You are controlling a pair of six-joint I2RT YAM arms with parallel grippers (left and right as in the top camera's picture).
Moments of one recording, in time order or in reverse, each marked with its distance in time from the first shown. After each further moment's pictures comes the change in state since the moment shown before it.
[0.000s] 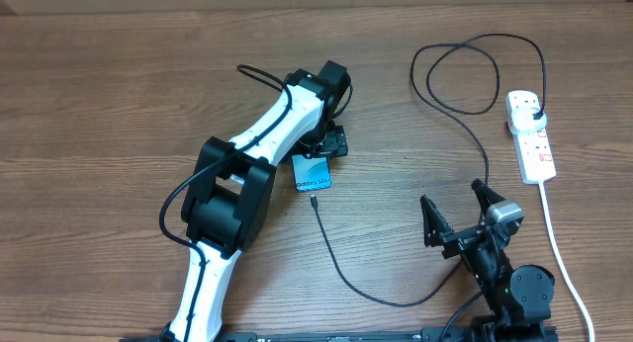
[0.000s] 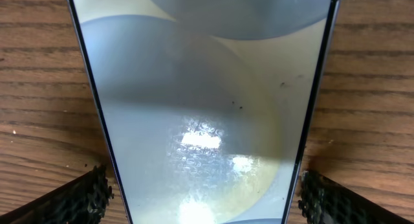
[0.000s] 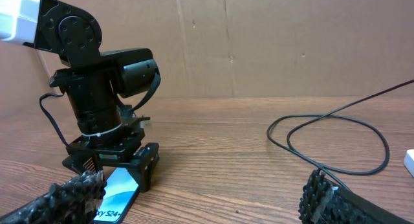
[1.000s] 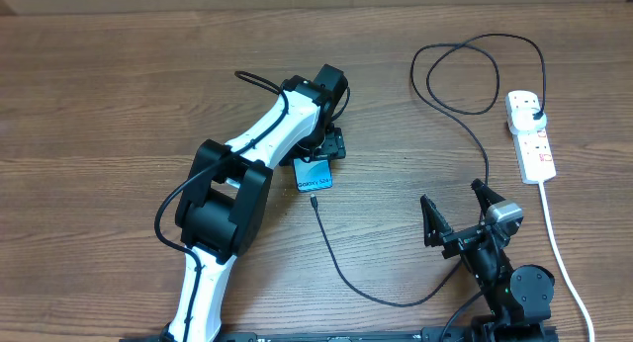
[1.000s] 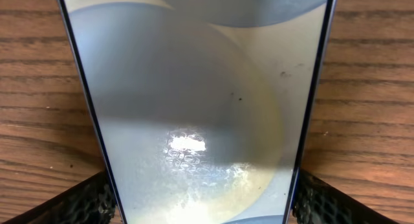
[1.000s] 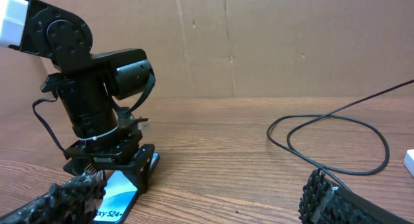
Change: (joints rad) left arm 0.001 -0.040 -0.090 0.084 0.031 0.000; right arm 0.000 0.000 0.000 0.000 0.000 0.000
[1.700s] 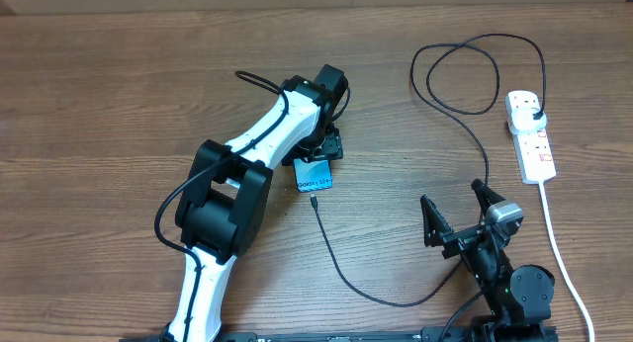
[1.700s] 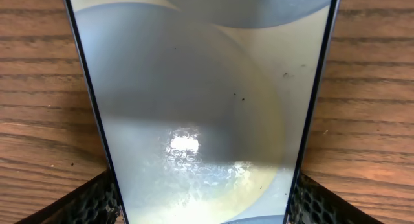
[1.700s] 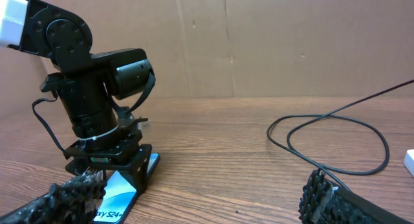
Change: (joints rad) left arm -0.001 -0.002 -0.001 0.000 -0.002 0.000; right arm 0.000 0.000 0.000 0.000 0.000 0.000
